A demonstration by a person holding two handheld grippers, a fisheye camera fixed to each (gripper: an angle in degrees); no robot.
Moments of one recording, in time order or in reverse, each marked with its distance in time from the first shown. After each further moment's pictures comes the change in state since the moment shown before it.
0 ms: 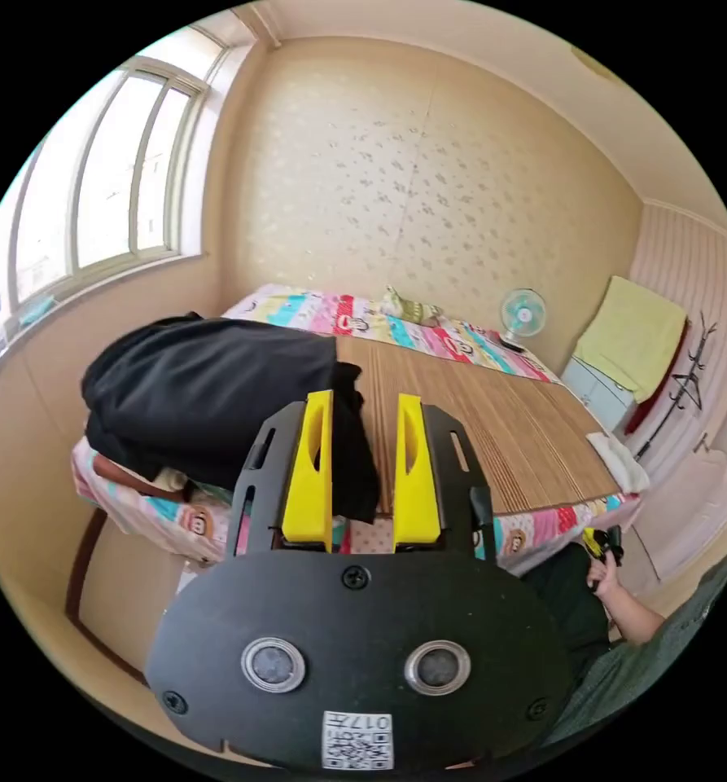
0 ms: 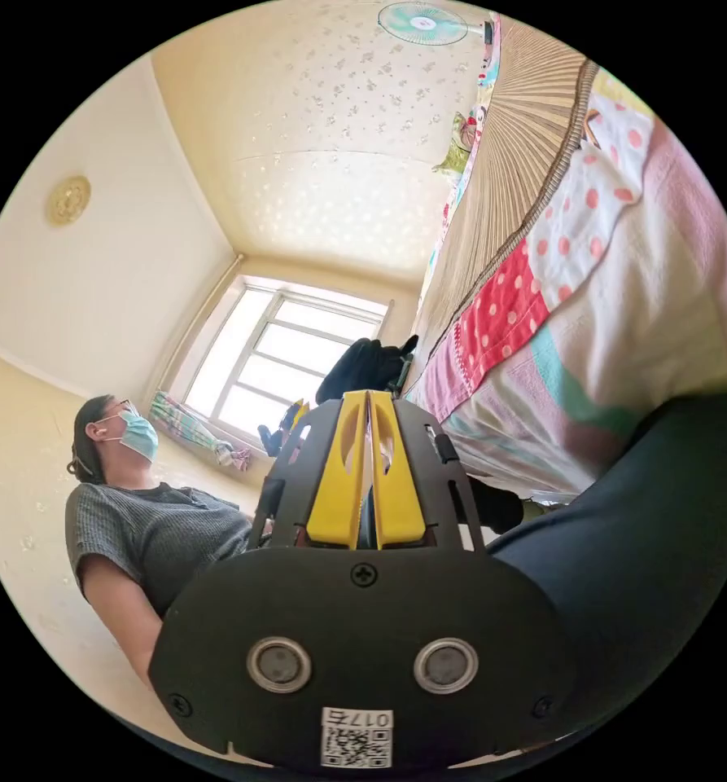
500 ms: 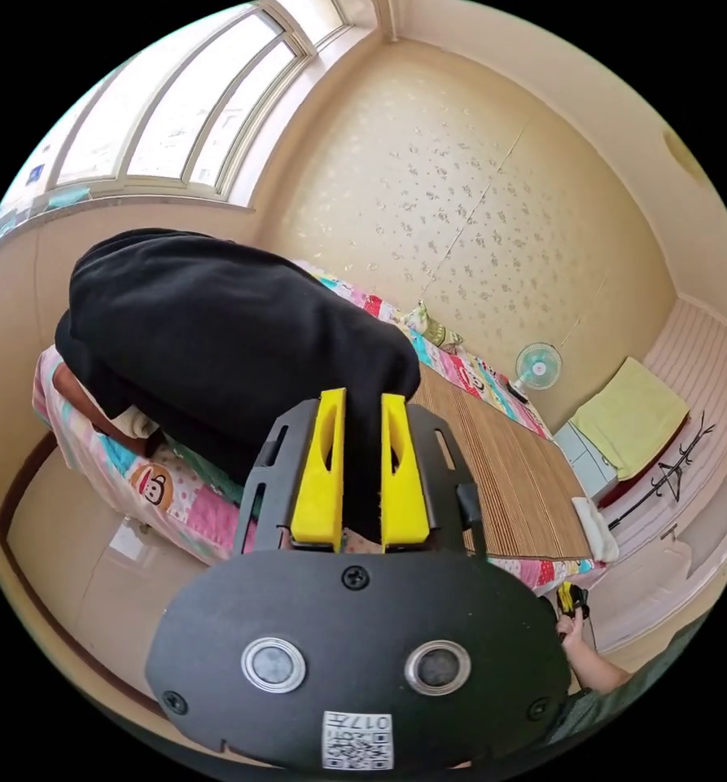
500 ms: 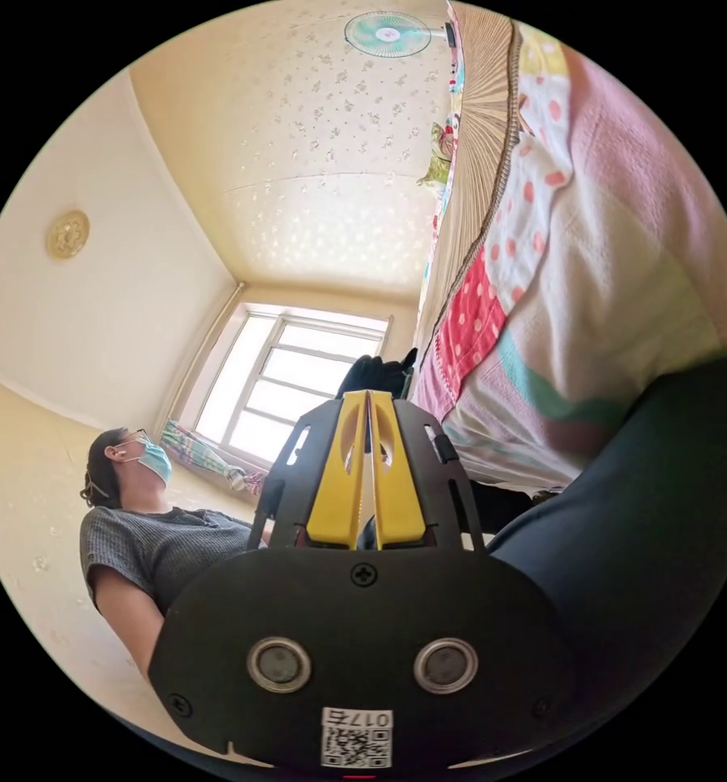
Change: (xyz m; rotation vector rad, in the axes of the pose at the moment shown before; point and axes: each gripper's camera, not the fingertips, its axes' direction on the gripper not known) left arm -0.059 0.056 0.036 0.037 0.072 -0.273; right arm 0.022 -0.003 0.011 0.065 -0.034 0.075
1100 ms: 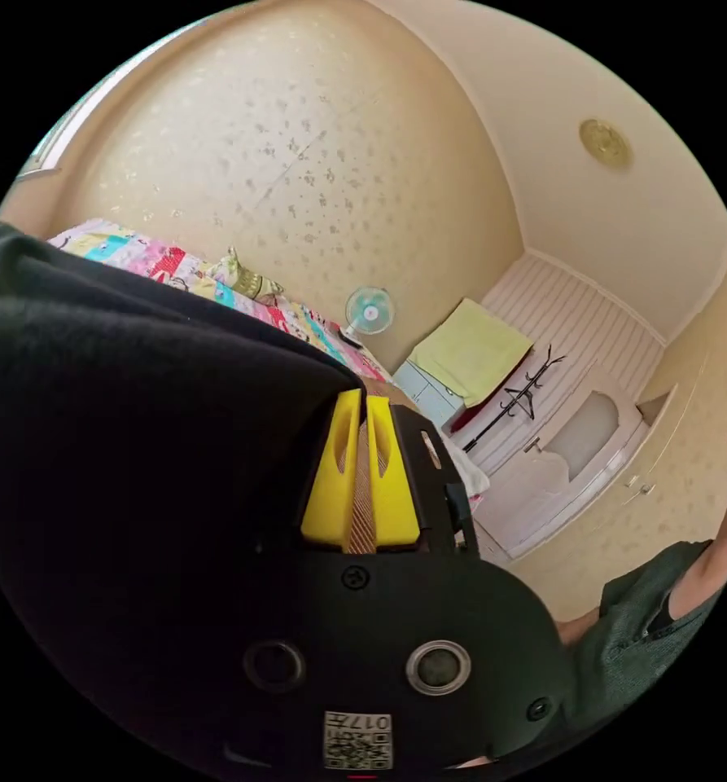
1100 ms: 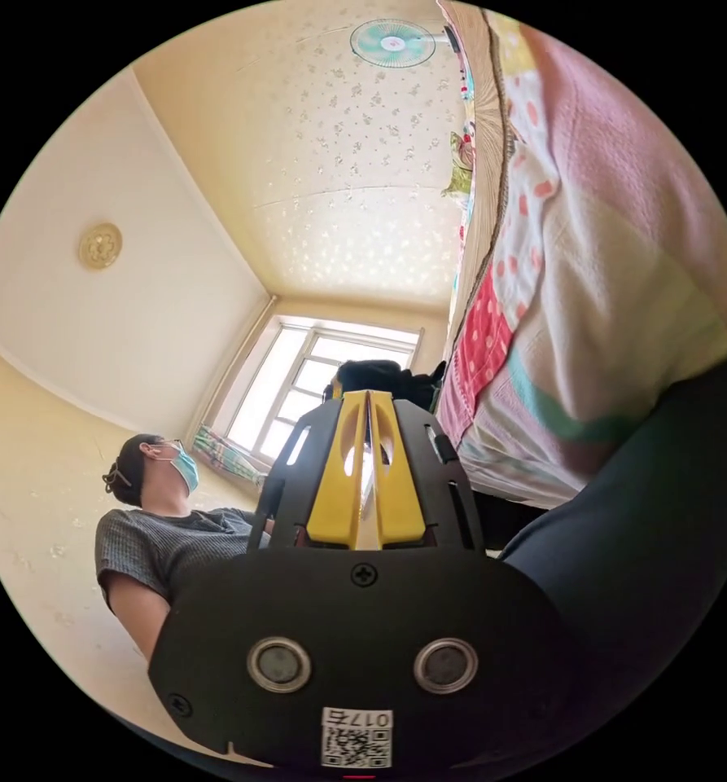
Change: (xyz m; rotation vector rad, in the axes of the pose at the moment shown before) left arm 0.168 -0.047 0.128 -0.199 0.638 0.182; right arm 0.014 -0.007 0.013 0.058 -0.147 -0.025
